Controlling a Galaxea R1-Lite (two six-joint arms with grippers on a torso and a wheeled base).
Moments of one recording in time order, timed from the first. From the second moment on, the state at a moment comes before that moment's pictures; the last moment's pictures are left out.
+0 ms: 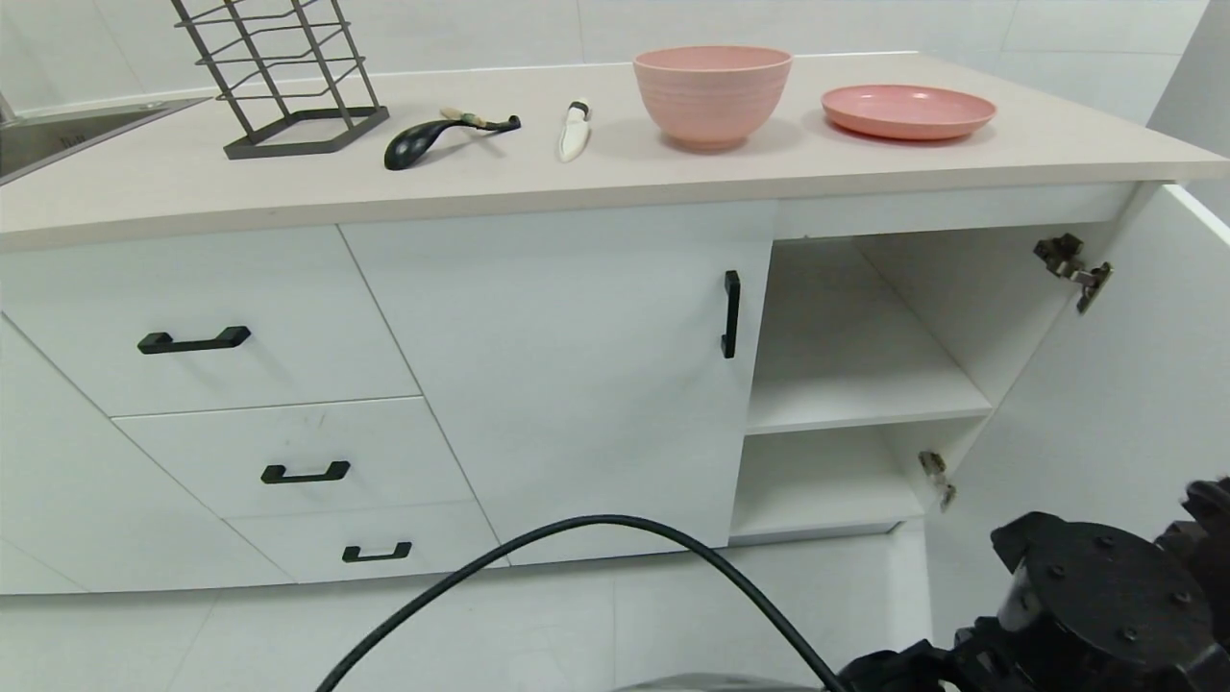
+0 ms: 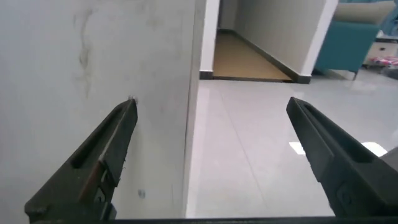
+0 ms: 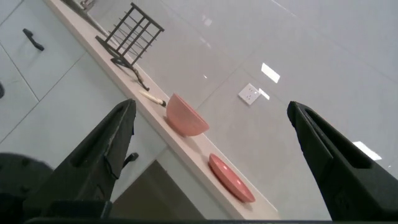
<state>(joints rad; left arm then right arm) -1.26 2.65 -1.93 -0.93 -0.33 -0.03 -0.06 0.80 -0.28 -1.44 0.82 -0.34</state>
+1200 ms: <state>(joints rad) -0.98 2.22 -0.82 -1.52 -0.34 -0.03 -0.06 0.77 -0.13 -1.44 0.82 -0.35</state>
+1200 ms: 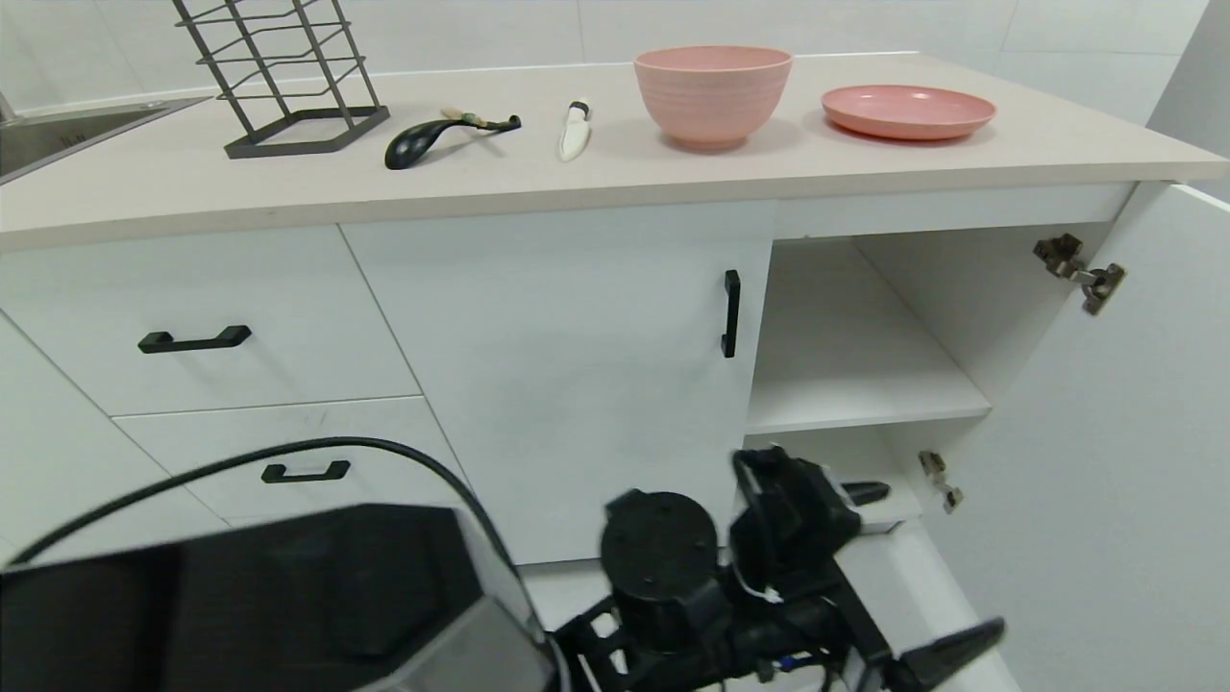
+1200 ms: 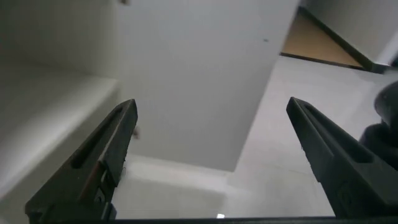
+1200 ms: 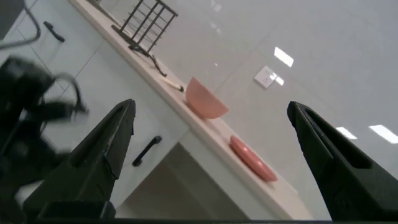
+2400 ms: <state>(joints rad) -0.15 0.92 0.00 -1.23 -0.34 -0.02 -0.06 0.13 0.00 -0.32 0.48 -0.19</state>
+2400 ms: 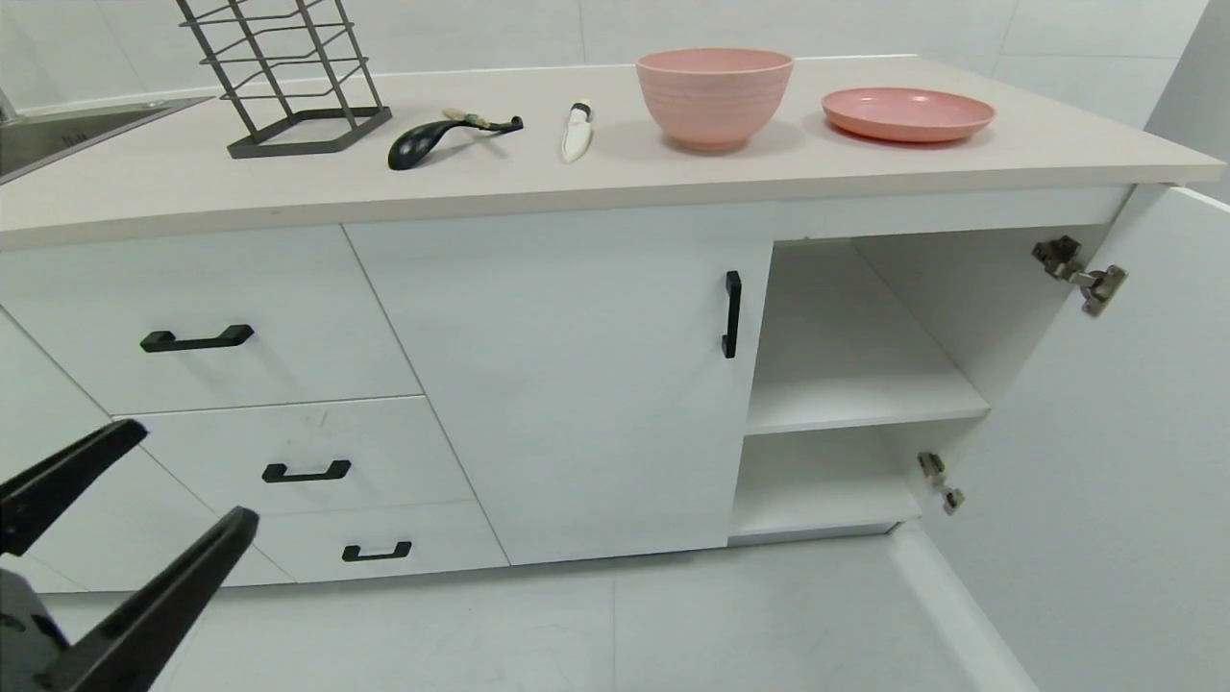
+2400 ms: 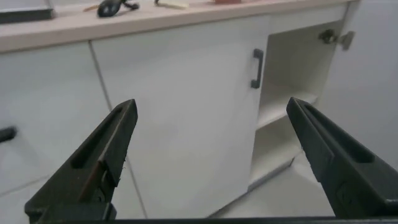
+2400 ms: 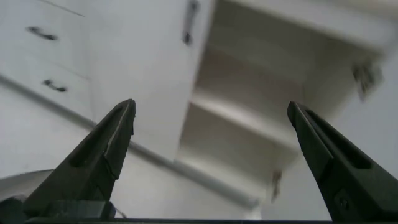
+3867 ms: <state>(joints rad) 0.00 0.00 0.00 0.00 0.04 0.04 -0.06 0.08 0.00 0.00 0.05 -0.03</state>
